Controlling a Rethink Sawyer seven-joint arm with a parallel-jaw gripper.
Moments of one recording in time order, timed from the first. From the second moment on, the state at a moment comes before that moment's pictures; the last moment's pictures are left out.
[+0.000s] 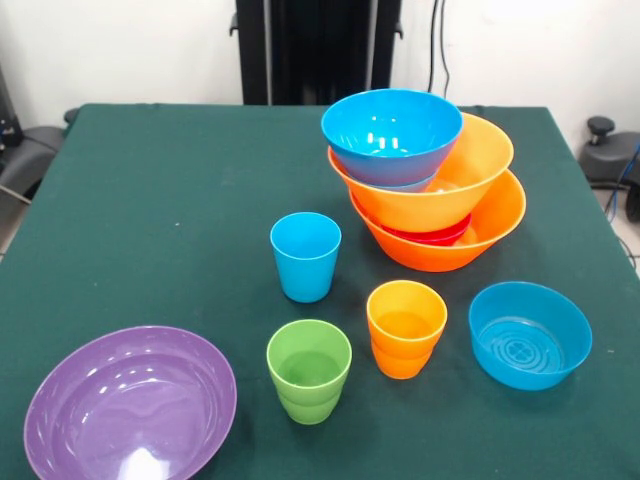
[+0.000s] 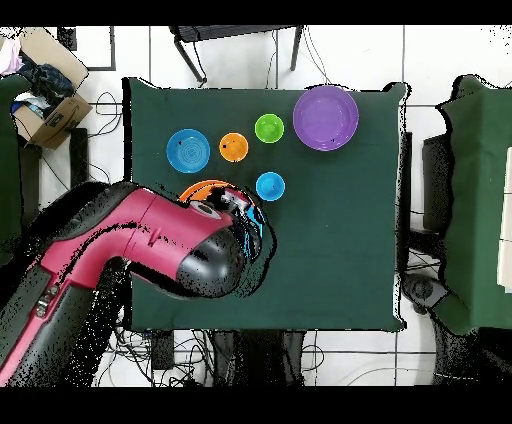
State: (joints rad) arm 0.63 -0.19 -1.13 1.20 -1.80 -1.03 3.33
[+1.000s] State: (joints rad) arm 0.47 -0.09 -1.23 1.19 -1.83 -1.06 3.34
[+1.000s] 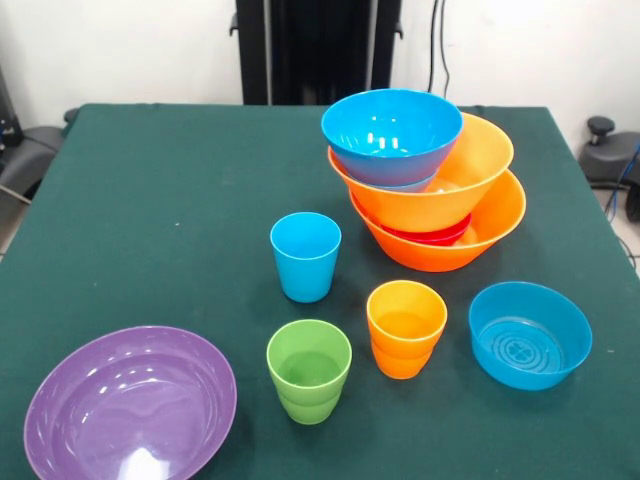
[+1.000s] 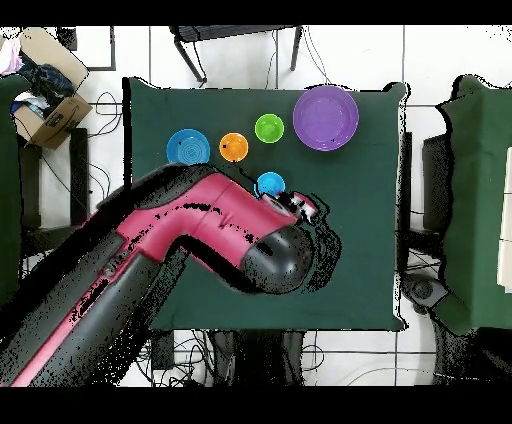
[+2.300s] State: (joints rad) arm 0.30 0.05 -1.22 1.07 -1.72 -1.01 3.34
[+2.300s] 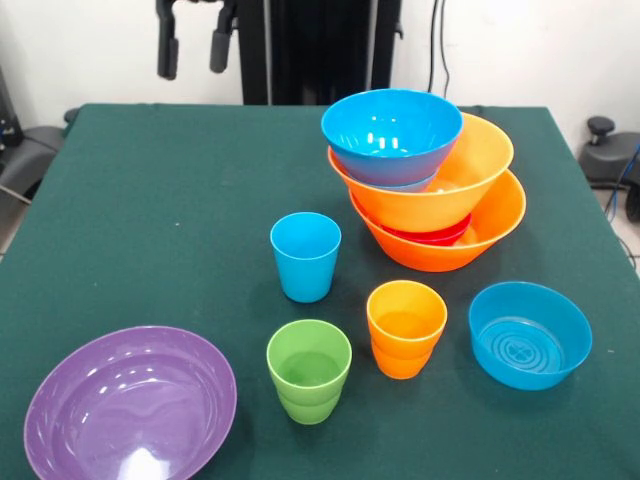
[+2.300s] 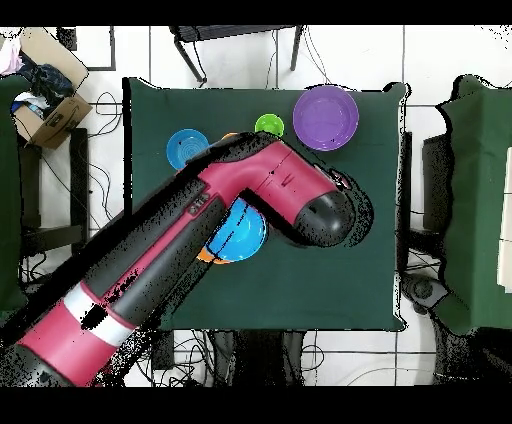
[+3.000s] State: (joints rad) arm 0.22 0.09 -1.20 0.99 -1.70 -1.01 3.34
